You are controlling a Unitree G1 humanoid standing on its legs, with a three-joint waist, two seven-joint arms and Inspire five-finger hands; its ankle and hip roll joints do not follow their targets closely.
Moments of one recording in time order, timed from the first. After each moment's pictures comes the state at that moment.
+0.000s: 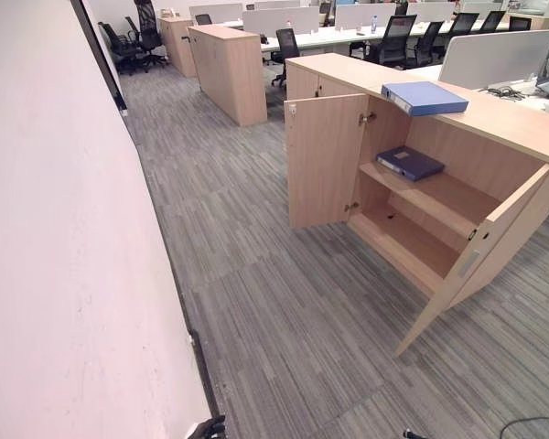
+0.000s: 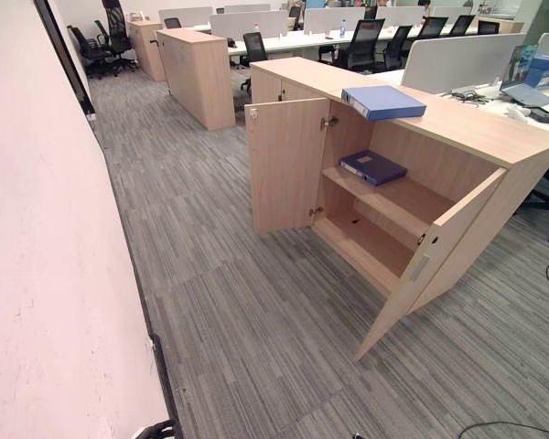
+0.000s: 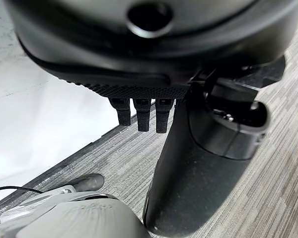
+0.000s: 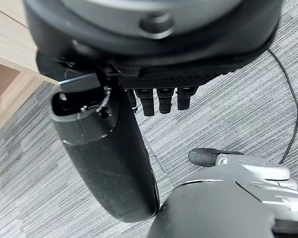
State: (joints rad) left arm 0.07 0.20 -0.16 1.18 -0.07 -0.11 0.05; right arm 0.10 -0.25 0.15 1.19 0.26 -0.08 -0.02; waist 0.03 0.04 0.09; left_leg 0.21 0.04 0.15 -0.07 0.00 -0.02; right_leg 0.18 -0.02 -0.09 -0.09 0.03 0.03
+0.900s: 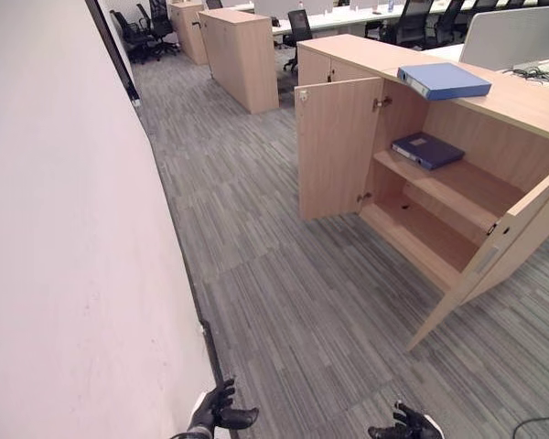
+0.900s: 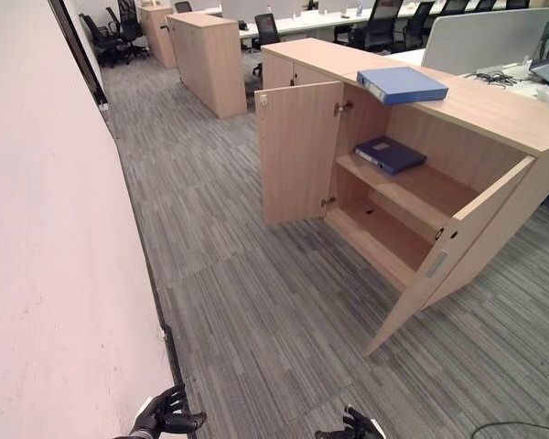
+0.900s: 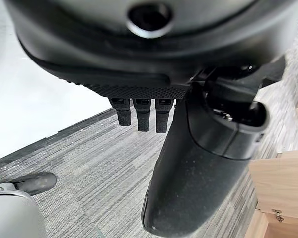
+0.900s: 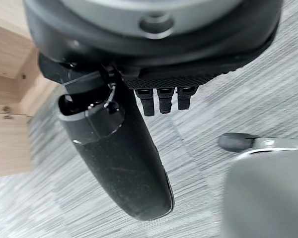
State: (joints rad) left arm 0.13 0.21 -0.17 0.91 -0.15 -0.14 0.05; right arm 0.12 -0.26 0.17 1.05 0.30 -0.10 -0.02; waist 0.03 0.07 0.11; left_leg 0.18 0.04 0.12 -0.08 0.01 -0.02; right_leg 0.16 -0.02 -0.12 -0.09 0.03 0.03
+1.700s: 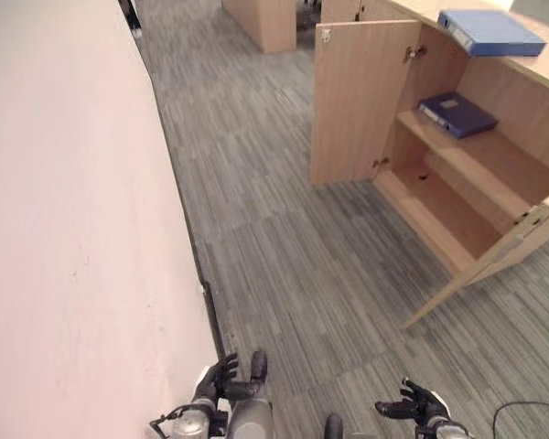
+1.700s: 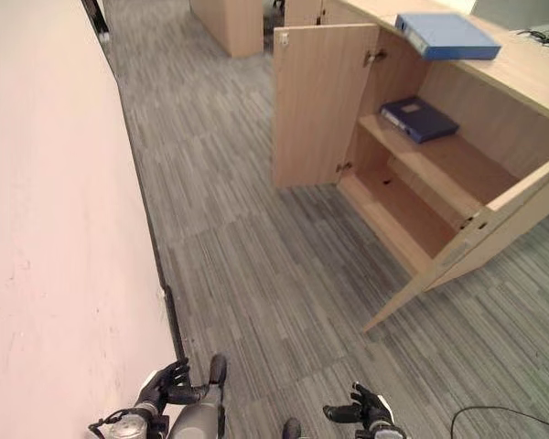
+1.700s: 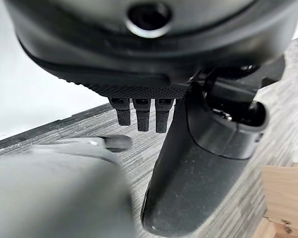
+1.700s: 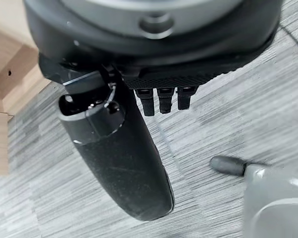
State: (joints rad) left arm 0.01 0.23 -0.19 0.95 -0.23 -0.13 0.04; right arm -0.01 -0.29 0.17 1.08 0.36 -0.10 -0.02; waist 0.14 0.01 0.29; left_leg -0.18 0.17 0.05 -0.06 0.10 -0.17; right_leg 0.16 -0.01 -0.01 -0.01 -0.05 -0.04
